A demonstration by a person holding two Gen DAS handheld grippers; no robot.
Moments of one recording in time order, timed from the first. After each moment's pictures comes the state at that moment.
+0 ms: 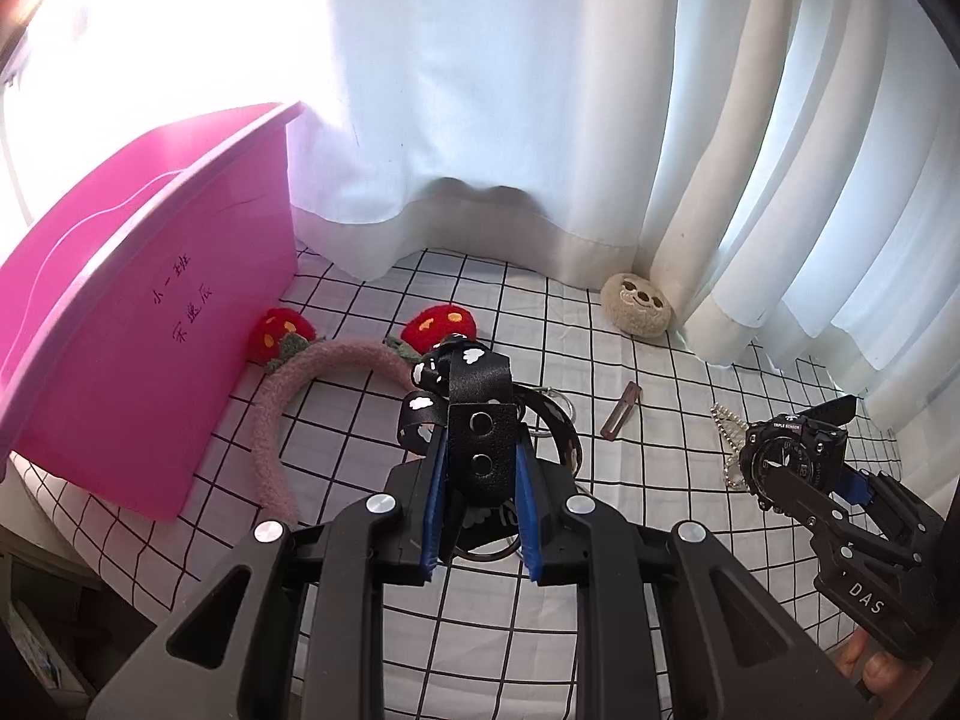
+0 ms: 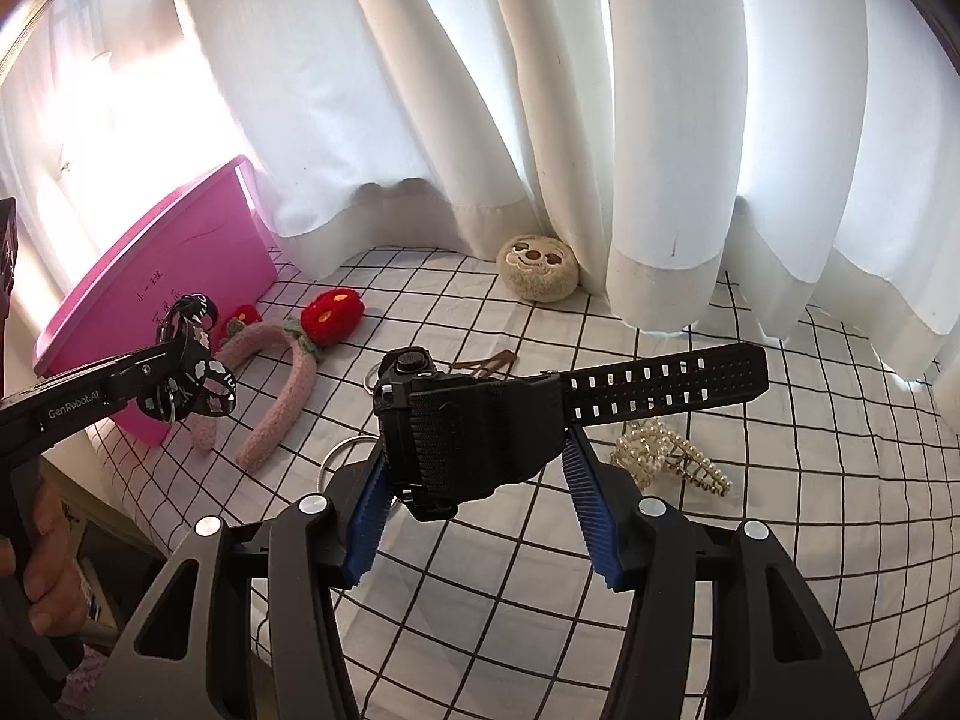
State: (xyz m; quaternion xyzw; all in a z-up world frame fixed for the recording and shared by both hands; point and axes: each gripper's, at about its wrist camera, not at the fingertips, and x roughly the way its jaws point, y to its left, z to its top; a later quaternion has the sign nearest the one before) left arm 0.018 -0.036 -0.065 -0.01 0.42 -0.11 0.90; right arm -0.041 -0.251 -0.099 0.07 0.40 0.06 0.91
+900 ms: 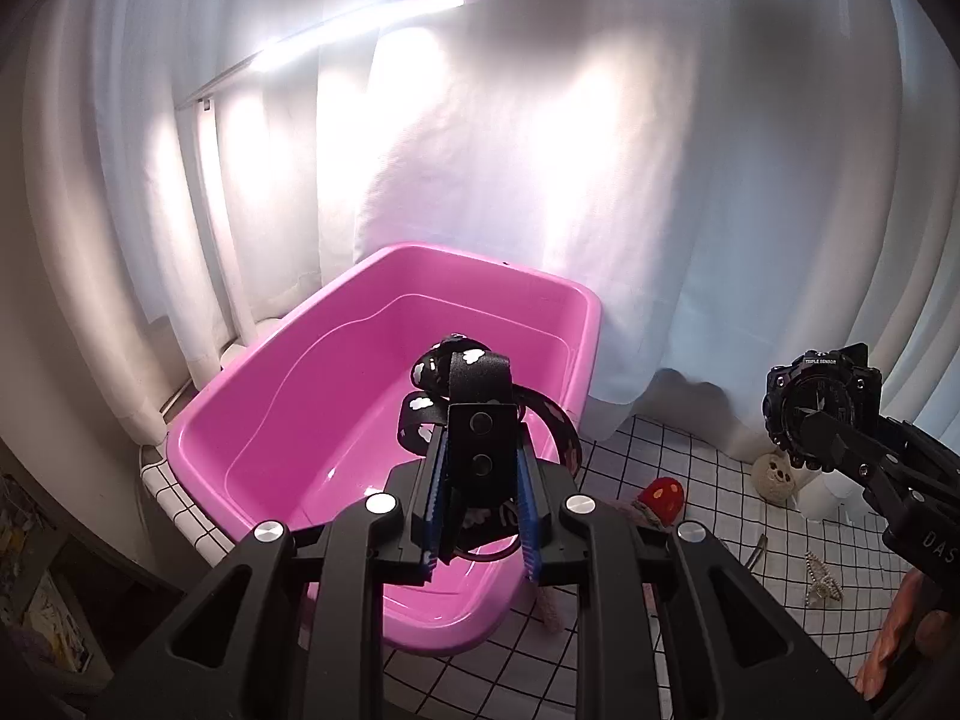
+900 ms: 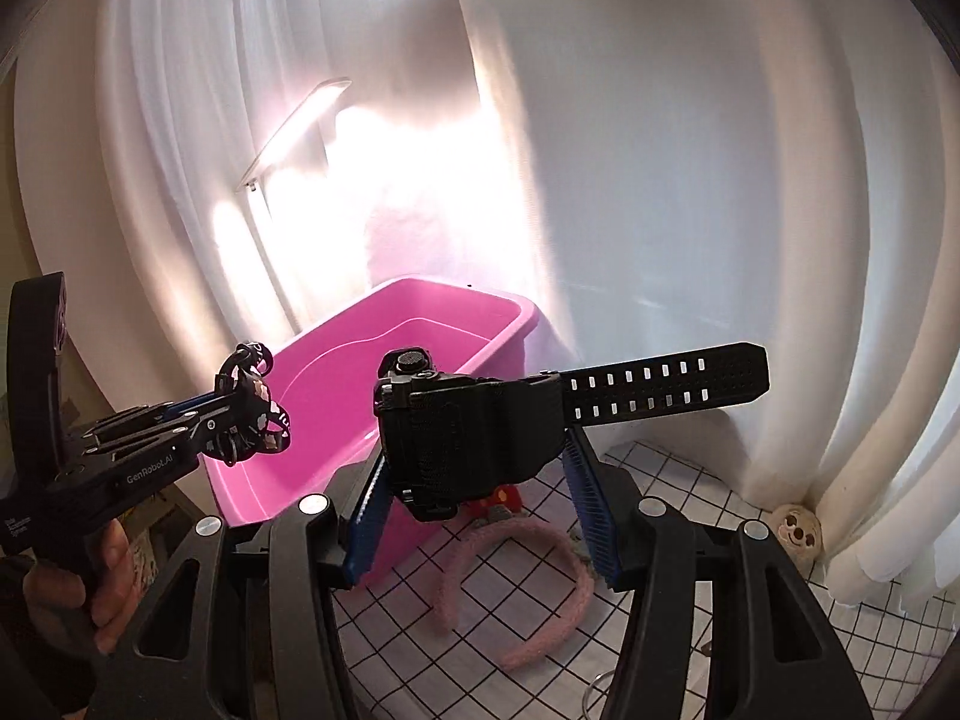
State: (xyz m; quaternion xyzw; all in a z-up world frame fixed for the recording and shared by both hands) left arm 0.031 0.157 0.042 -0.06 0.33 0.04 0.94; right arm 0.052 -0.051 0.044 0.01 0.31 0.27 0.91
